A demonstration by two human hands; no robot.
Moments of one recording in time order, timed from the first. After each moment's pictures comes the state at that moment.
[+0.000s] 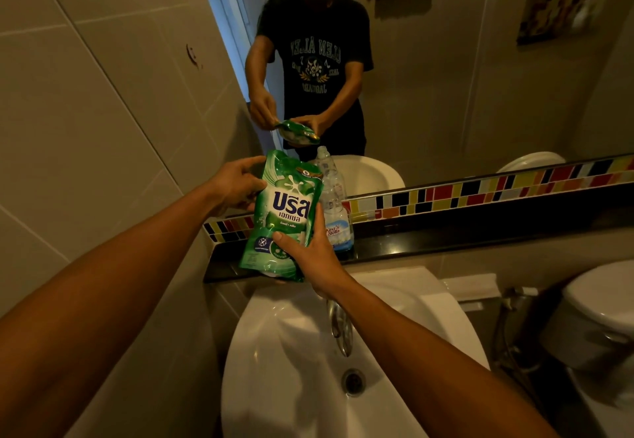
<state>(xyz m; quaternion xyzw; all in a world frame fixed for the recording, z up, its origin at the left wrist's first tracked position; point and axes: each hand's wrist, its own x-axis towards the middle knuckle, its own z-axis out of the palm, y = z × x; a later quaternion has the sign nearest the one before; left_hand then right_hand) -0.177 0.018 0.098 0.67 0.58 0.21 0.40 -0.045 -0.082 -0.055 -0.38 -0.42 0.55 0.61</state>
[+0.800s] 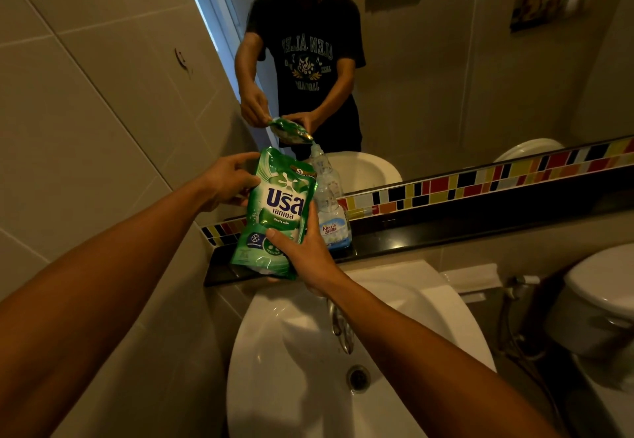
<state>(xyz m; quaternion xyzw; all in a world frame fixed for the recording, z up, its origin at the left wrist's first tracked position) -0.171 0.027 0.110 0.69 0.59 0.19 0.38 -0.049 -0.081 -0.046 -0.38 -0.40 0.55 0.62</state>
